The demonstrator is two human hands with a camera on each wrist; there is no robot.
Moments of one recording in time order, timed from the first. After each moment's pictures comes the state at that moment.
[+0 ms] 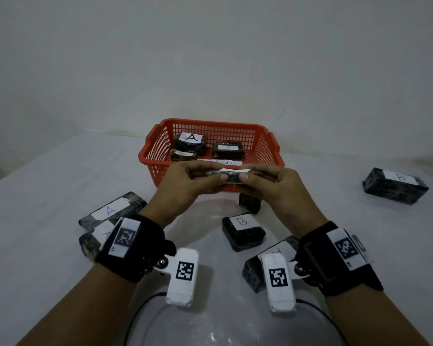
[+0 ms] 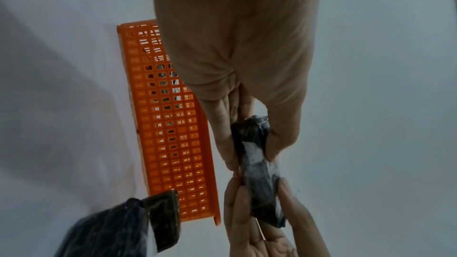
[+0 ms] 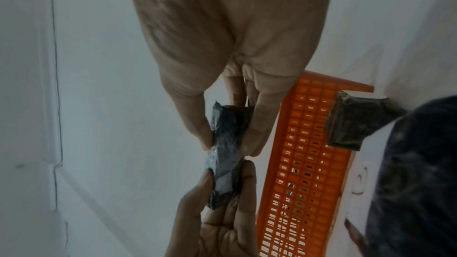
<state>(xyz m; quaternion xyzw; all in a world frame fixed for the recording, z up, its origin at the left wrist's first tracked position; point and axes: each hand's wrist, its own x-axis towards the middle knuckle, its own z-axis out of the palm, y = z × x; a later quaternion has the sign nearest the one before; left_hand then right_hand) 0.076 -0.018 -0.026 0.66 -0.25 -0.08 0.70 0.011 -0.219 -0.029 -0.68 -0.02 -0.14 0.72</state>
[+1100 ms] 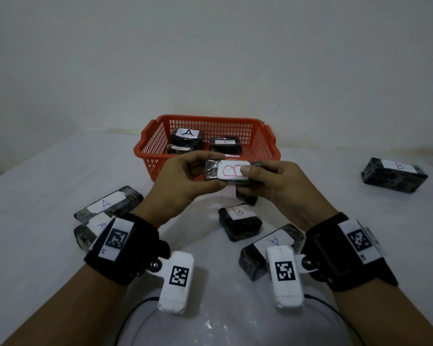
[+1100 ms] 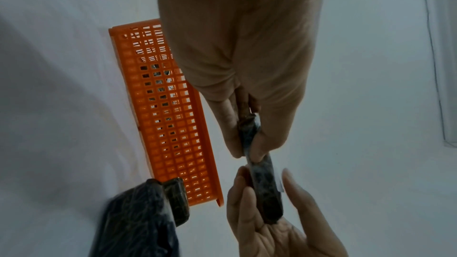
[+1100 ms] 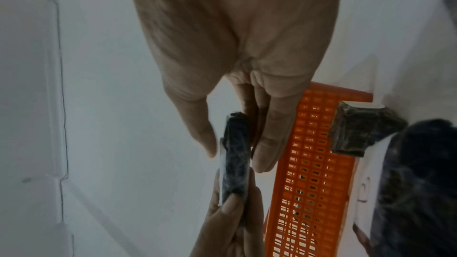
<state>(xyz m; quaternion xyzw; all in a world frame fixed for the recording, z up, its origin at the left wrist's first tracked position) 0.056 -0.014 -0.030 0.68 -0.30 -0.05 0.66 -0.005 -0.221 -0.026 -0.66 0.00 -0.09 0.75</state>
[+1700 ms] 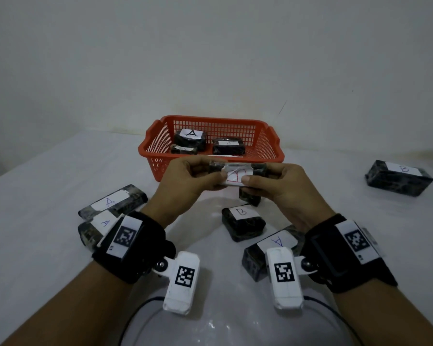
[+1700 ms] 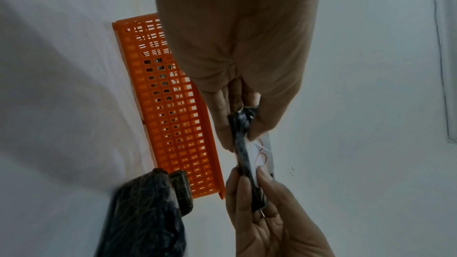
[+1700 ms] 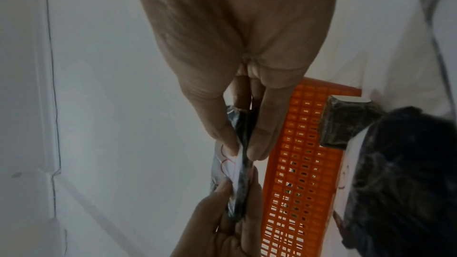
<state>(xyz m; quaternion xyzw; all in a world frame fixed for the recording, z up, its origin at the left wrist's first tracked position) 0.059 -0.020 -0.036 0.67 -0.26 -0.05 0.69 -0.003 -0.222 -0.036 -0.69 0.01 -0.12 0.72</state>
